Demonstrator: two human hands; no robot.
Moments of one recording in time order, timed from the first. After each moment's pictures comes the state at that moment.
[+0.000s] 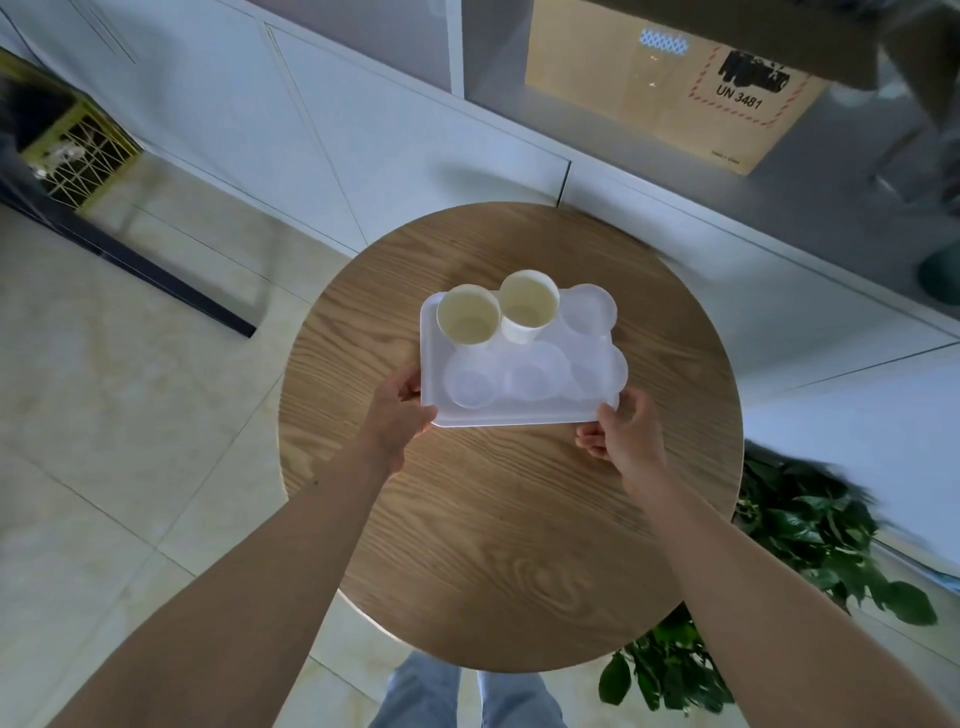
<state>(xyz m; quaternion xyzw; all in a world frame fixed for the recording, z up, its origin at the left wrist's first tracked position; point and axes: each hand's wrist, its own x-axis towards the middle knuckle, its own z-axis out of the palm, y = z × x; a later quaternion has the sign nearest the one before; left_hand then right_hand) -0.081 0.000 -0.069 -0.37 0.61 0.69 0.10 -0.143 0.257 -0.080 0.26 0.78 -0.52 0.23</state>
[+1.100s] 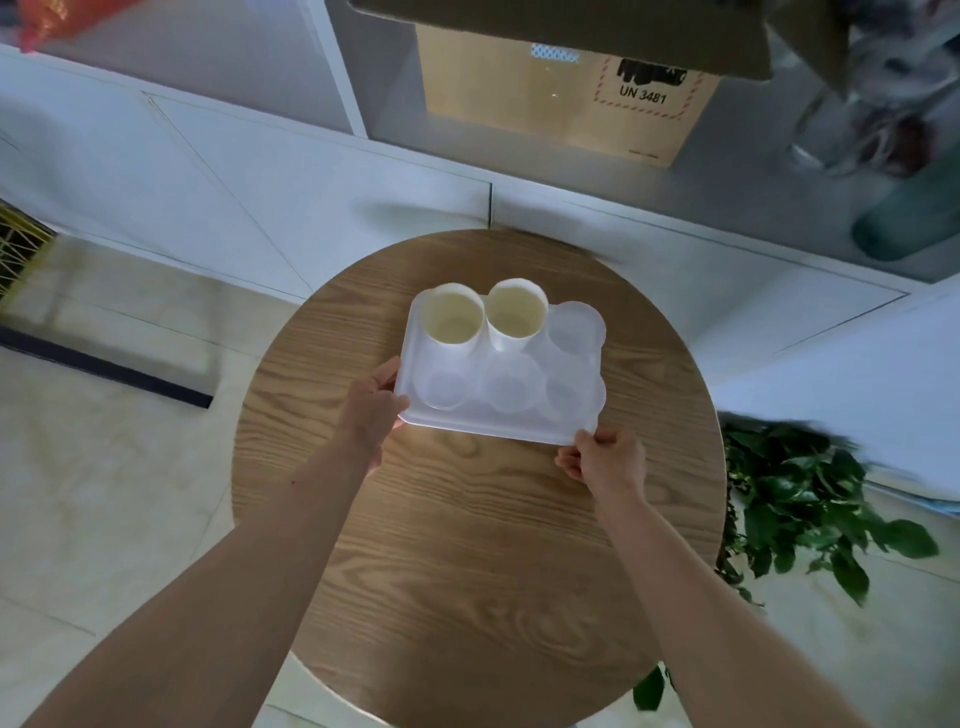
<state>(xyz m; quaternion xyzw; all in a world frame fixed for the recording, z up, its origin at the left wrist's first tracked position) -0.162 -0.004 -0.071 -0.33 0.66 0.65 0.16 -0.142 0.249 -0.085 0.43 0.70 -0.55 0.15</state>
